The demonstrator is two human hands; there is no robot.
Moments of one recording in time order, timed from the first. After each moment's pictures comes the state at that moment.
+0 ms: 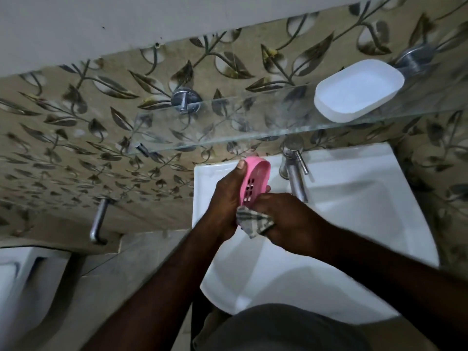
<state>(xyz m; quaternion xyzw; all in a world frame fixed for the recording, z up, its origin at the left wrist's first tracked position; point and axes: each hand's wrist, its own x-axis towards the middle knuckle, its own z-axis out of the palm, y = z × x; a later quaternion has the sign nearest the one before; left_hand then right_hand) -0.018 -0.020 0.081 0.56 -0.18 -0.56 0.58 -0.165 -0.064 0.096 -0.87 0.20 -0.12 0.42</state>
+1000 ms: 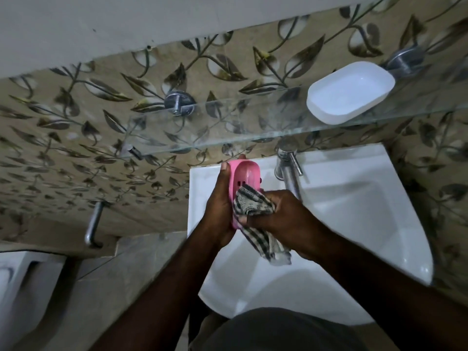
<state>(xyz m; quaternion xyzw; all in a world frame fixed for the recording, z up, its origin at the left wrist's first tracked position) -0.025 -0.019 0.075 0.50 -0.12 -0.62 0.59 -0.163 -0.056 0.104 -0.59 0.33 -0.17 0.72</state>
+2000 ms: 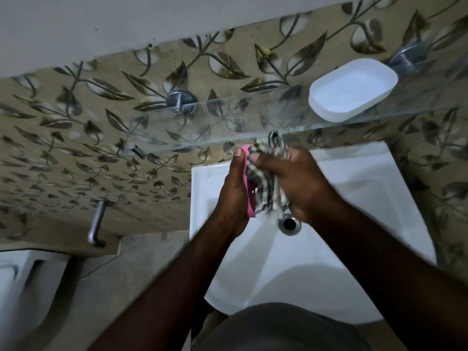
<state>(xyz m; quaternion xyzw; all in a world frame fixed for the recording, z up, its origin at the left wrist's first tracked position) -0.042 -0.035 0.099 0.54 -0.17 -0.57 0.60 -0.140 -0.092 0.129 -0.42 0.34 -0.33 0.77</state>
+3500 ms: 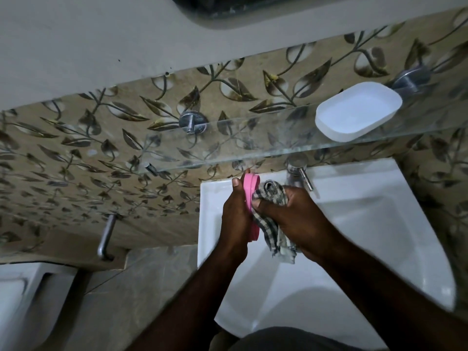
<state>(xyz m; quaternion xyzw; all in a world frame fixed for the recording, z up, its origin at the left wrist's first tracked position) -0.040 -0.021 0.090 0.67 -0.16 -0.45 0.57 -0.148 -0.068 0.116 -0.54 0.34 -0.26 0.73</state>
